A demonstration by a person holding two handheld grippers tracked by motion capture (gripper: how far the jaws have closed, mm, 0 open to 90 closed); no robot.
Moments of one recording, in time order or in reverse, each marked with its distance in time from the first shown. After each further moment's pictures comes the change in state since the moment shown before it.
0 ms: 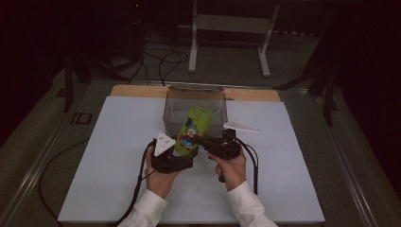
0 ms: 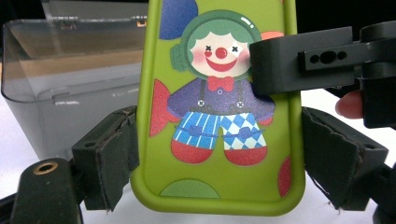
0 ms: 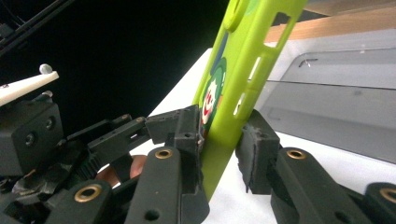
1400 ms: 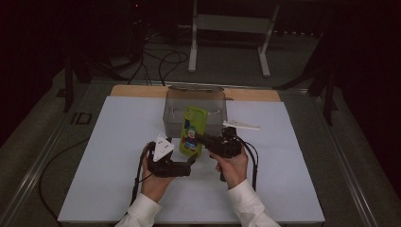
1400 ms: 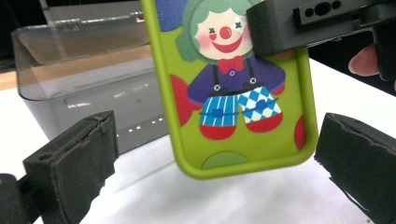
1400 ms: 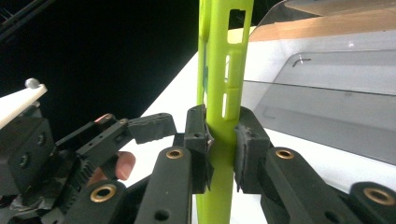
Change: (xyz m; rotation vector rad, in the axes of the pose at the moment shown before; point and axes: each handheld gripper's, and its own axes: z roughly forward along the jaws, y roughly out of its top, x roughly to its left) left arm 0.004 -0.003 -0.015 0.011 0.000 0.100; right arm 0.008 0.009 -0.005 0.024 -0.032 -0.014
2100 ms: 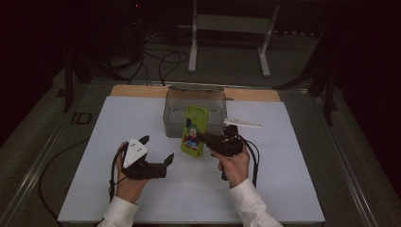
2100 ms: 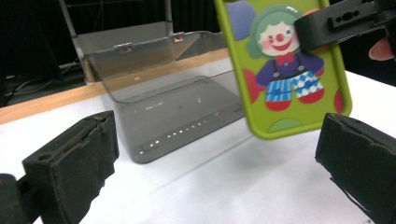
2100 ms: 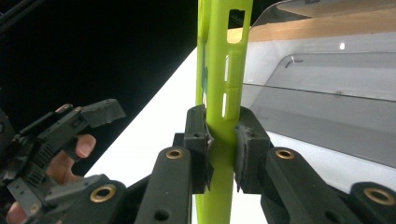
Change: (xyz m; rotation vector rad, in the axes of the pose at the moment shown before) left arm 0.043 -0.010 -0.049 -0.068 0.046 0.060; right arm 0.001 0.006 -0.003 0.010 -0.027 -0.003
